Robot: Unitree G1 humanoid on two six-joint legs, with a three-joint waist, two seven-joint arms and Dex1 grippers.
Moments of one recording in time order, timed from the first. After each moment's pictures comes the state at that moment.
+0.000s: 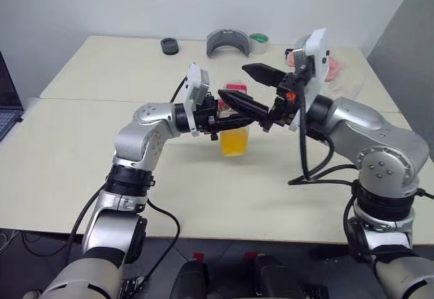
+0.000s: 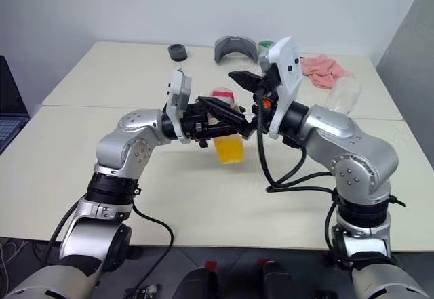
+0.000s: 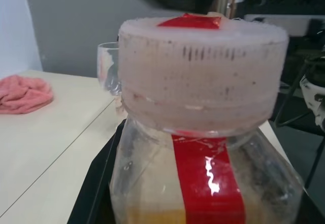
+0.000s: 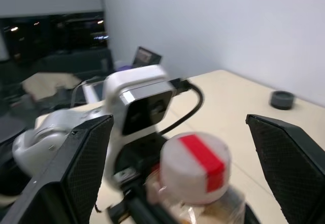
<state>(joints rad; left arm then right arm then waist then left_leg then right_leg) -0.84 0.39 -0.08 0.20 -0.50 0.42 -1.17 -0.79 -0.33 -0.03 -0.50 0.74 0.99 0.35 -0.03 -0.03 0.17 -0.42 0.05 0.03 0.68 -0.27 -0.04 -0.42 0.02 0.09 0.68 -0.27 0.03</state>
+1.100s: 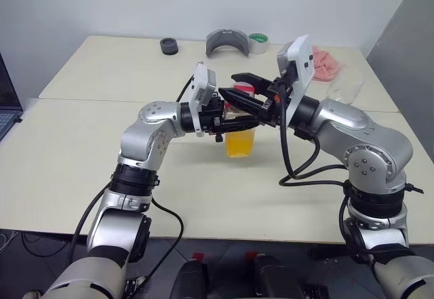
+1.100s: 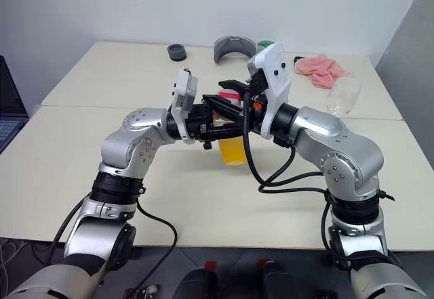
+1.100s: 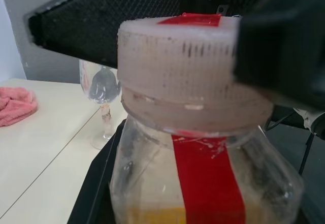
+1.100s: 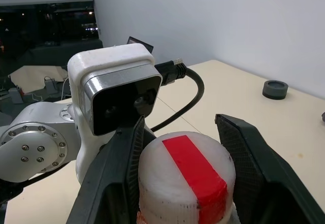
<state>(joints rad) -0.84 0.37 -0.08 0.16 -0.48 0.43 -1.19 -0.80 -0.33 0.02 -0.45 0.69 0.95 0.39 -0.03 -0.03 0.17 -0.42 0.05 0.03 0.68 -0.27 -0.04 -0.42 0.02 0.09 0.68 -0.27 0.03</state>
